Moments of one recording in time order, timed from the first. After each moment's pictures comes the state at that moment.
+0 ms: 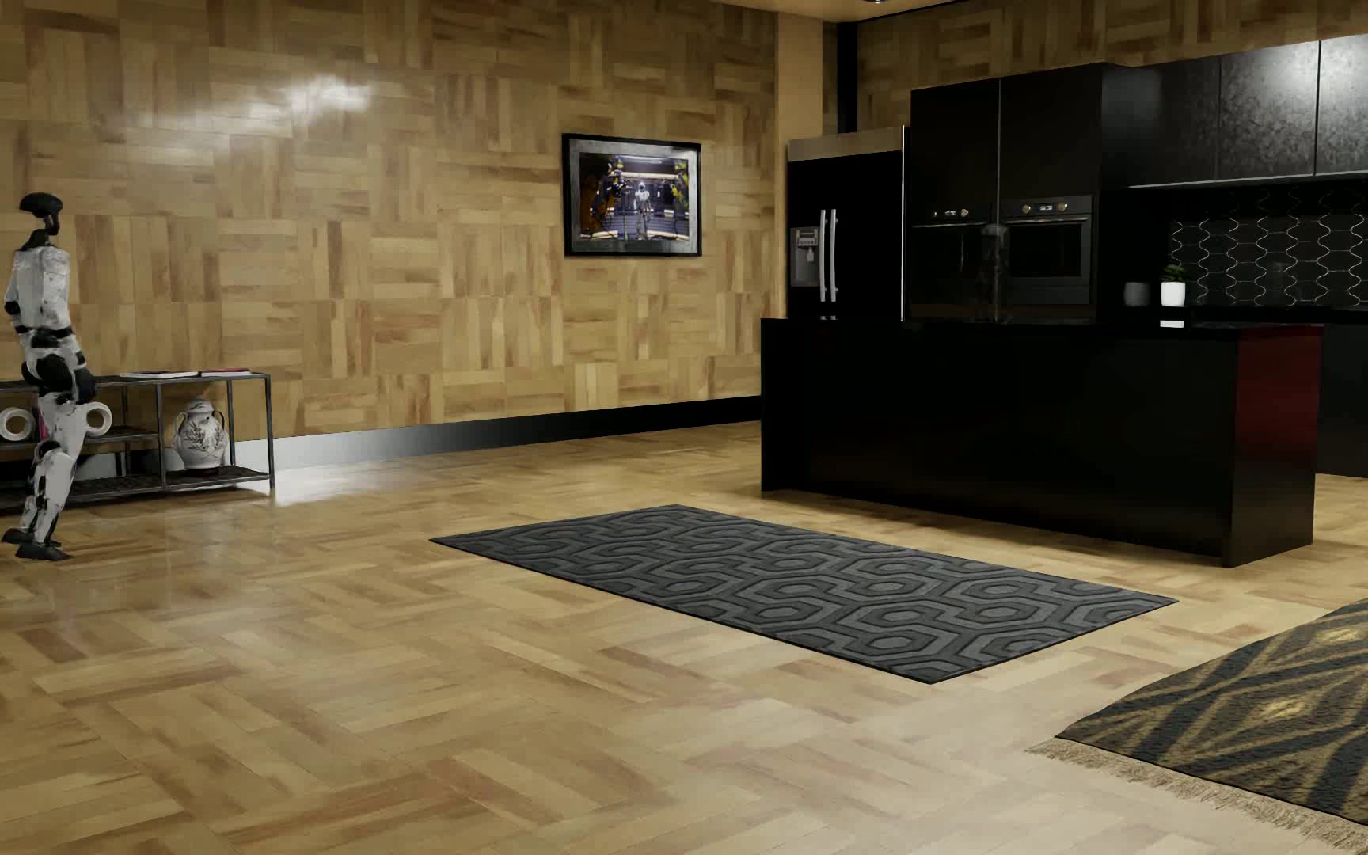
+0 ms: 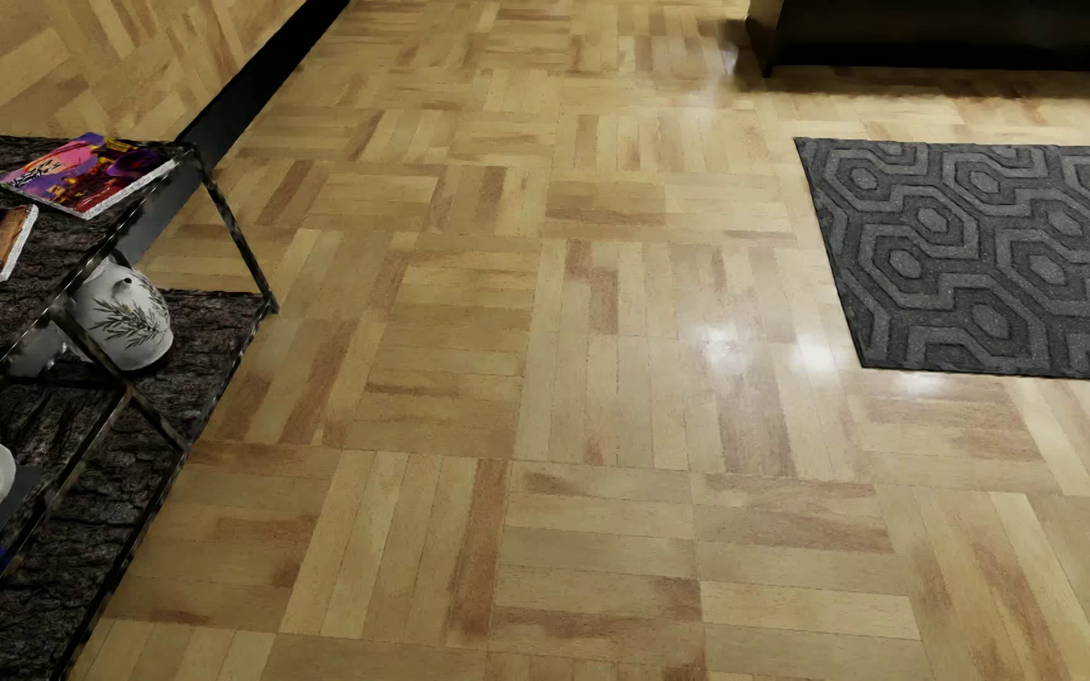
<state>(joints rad) -0.07 0.05 0.00 -0.16 -0.05 -0.04 0.00 0.00 0.01 0.45 0.22 0.21 0.23 -0.15 -0.04 0.35 -0.33 0.00 0.00 -0.63 0.50 0.87 0.91 0.00 0.00 0.00 0.00 0.00 0.00</state>
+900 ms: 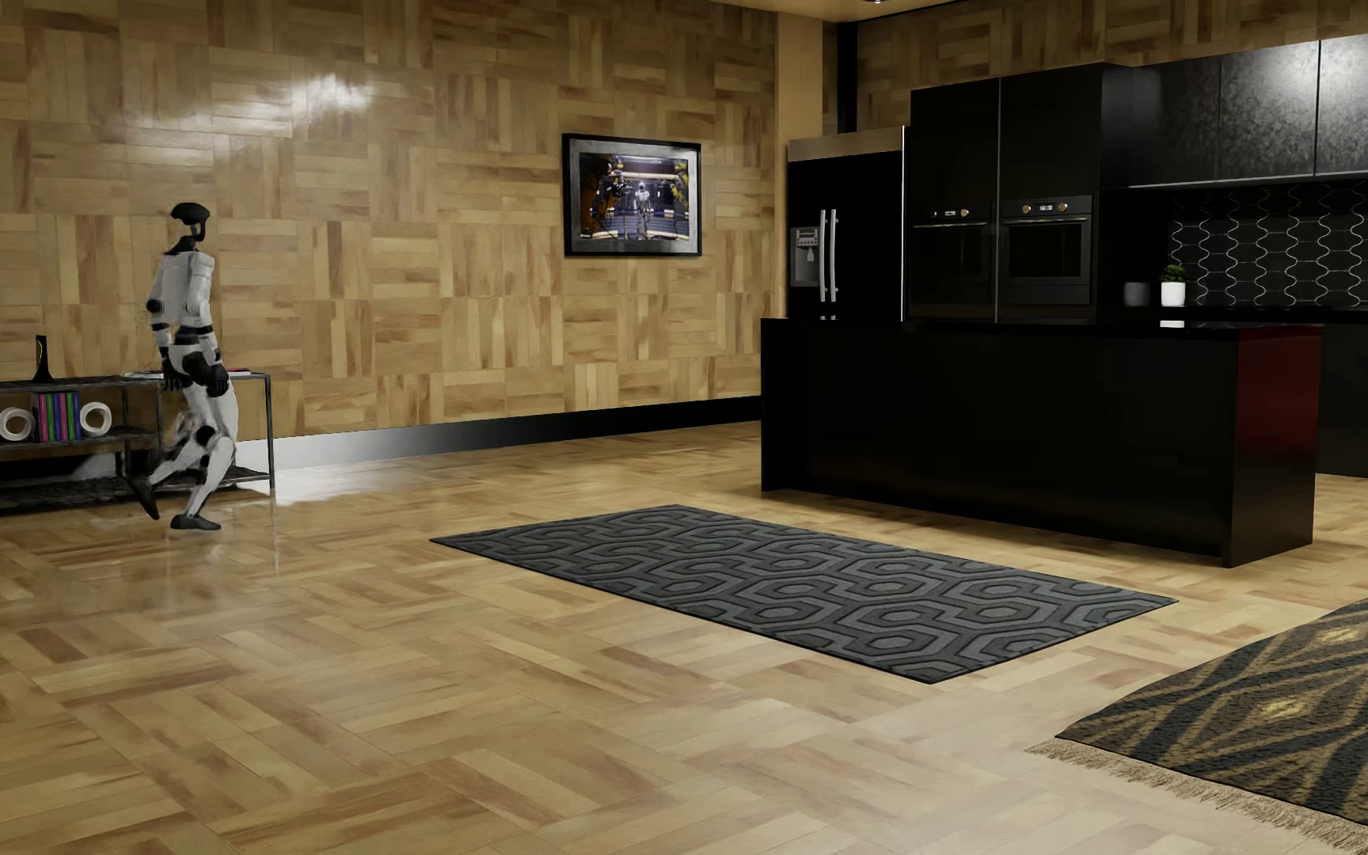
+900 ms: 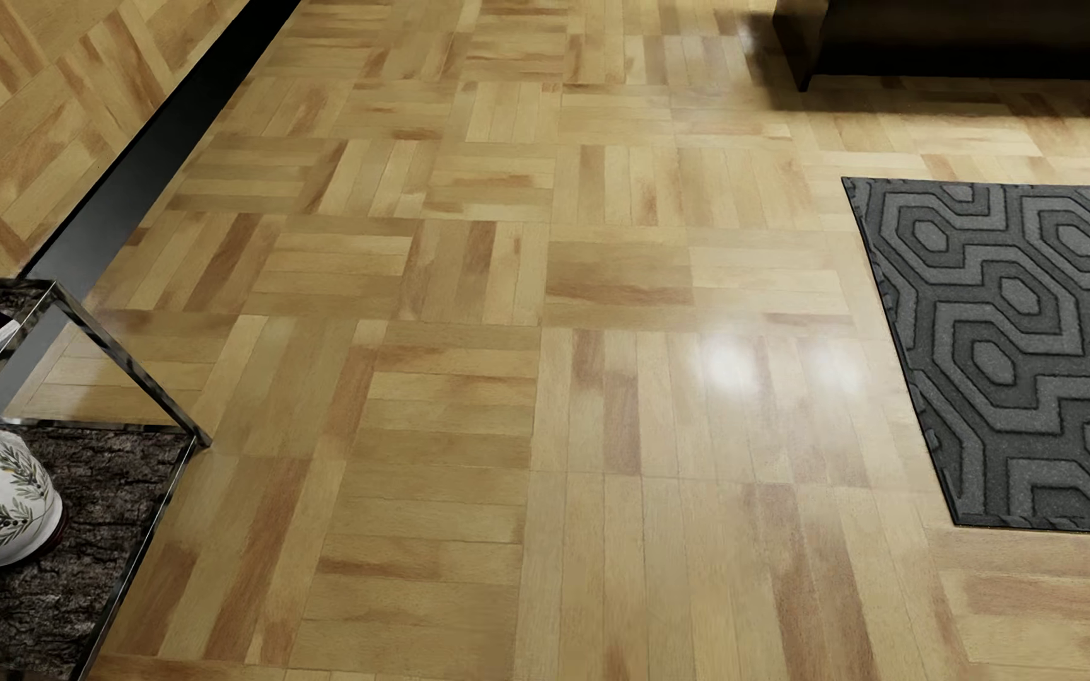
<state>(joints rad) -0.27 -0.16 -0.06 -0.07 -0.01 -0.06 0.00 0.00 0.13 1.24 0.71 0.24 0.26 0.11 -0.35 0.37 -0.34 0.00 0.00 -0.69 0.48 0.89 0.88 0.00 0.00 0.00 0.00 0.00 0.00</state>
